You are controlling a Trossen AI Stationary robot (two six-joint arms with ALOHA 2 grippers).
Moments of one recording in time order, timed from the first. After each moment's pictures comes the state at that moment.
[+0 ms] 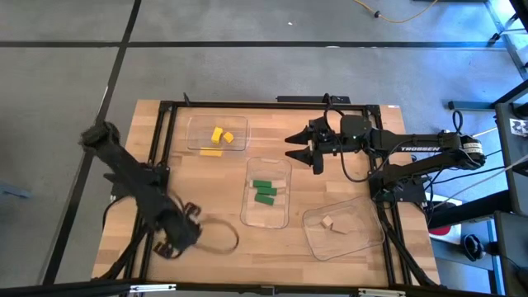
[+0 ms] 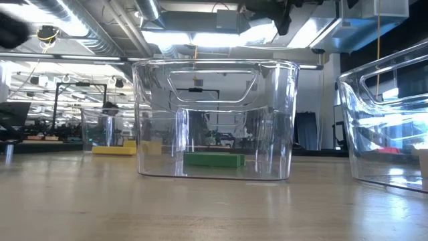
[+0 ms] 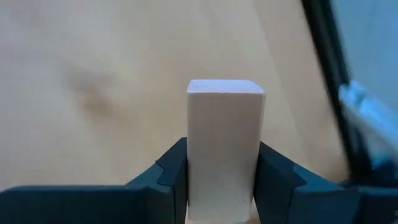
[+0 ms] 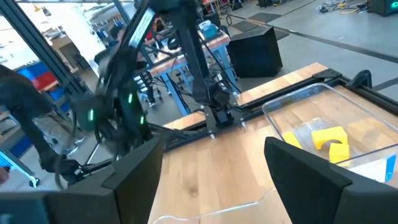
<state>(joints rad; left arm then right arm) -0.78 1.36 0.93 -0.81 0.08 -0.39 -0.11 1.16 0.89 0.14 -0.15 0.41</state>
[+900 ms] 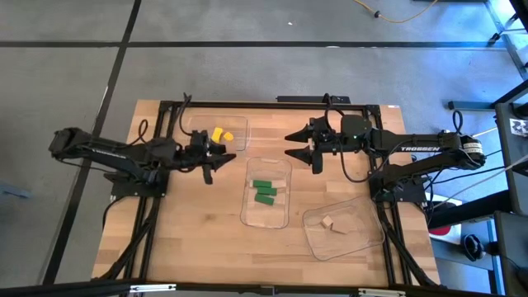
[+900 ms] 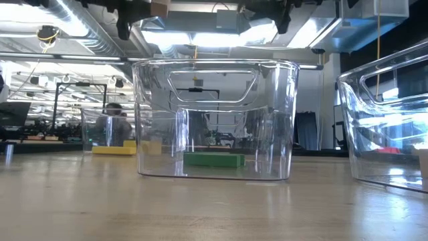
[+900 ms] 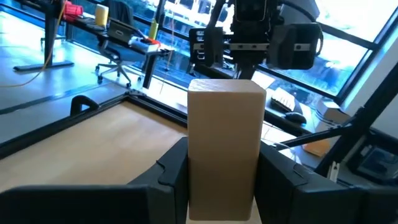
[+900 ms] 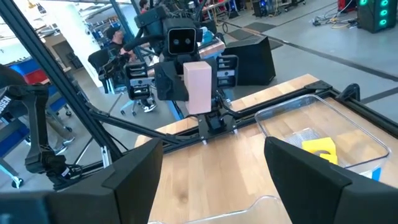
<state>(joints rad) -0.10 0.85 0.54 0.36 -0.34 -0.36 -0.11 1.16 0.89 0.16 -0.12 0.36</state>
